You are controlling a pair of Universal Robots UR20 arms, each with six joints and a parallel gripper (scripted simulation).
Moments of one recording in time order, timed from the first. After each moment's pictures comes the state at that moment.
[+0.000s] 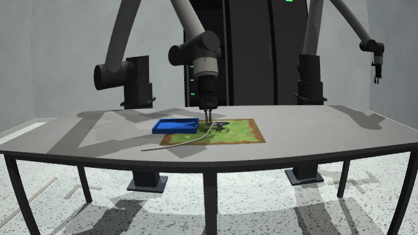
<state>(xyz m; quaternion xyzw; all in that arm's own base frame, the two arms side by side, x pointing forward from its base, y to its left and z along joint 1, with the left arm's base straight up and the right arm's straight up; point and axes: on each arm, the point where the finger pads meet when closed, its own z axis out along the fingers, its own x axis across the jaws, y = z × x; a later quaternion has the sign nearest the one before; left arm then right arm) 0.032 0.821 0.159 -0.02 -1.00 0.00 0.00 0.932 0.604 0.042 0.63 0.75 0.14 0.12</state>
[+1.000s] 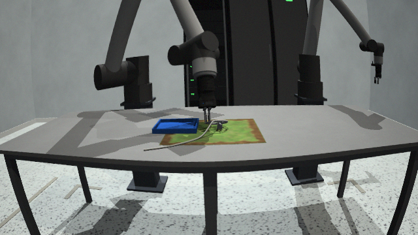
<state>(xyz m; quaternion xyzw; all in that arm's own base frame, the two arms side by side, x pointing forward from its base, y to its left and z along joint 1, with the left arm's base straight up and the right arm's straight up) 0.032 0.821 0.159 -0.02 -1.00 0.00 0.00 0.910 0.598 0.042 0.63 0.75 0.14 0.12</state>
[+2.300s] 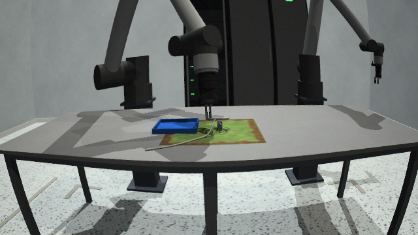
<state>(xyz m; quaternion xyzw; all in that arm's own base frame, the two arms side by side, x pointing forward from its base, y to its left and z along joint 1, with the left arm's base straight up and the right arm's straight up) 0.032 0.821 0.159 -0.02 -1.00 0.00 0.00 0.920 0.603 0.059 0.64 0.76 0.08 0.06</state>
